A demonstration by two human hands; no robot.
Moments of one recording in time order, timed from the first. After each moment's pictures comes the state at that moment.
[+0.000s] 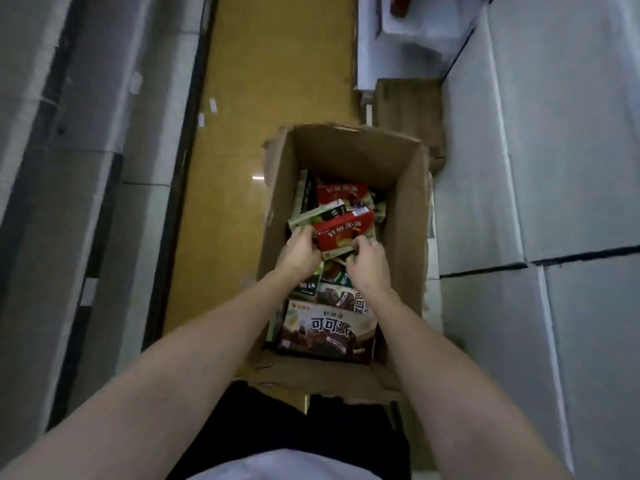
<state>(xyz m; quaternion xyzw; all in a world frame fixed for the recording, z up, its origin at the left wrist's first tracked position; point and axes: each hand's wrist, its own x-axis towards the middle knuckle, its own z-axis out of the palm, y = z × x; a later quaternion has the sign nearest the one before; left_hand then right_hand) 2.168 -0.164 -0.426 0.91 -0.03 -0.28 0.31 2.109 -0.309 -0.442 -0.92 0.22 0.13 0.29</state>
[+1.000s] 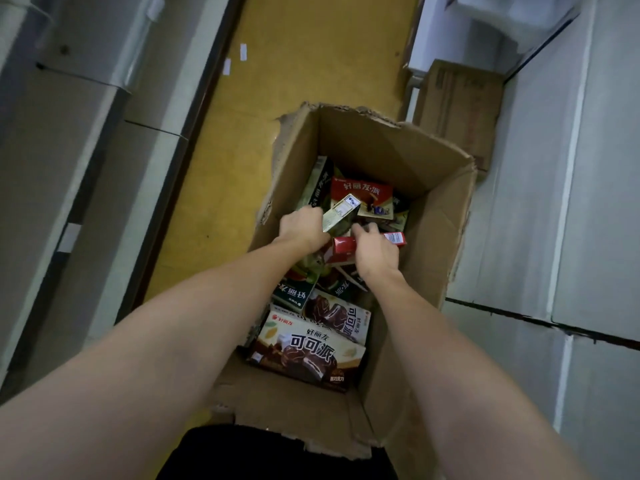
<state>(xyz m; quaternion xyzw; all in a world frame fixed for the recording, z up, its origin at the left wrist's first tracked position) 2.253 -0.192 -0.497 0.95 -0.04 -0.29 0.11 2.201 -0.341 -0.485 -0.95 0.03 0.29 0.09</state>
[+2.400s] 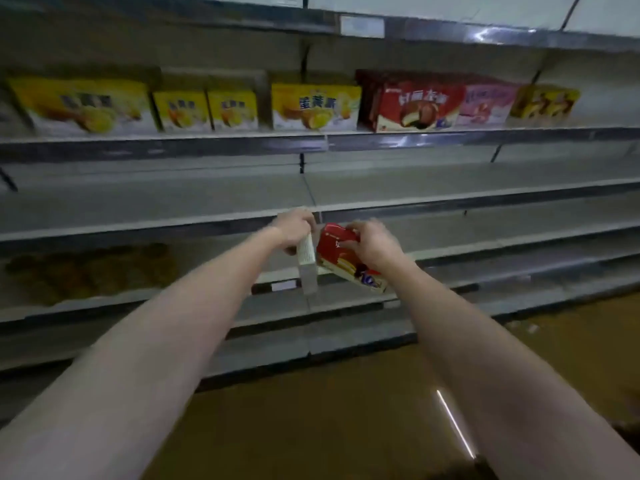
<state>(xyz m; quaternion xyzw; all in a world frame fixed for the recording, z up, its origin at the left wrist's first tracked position) 1.669 0.381 -0.115 0.84 0.43 0.09 0.32 1.825 0.269 -0.123 -0.83 -0.53 0.11 0.17</state>
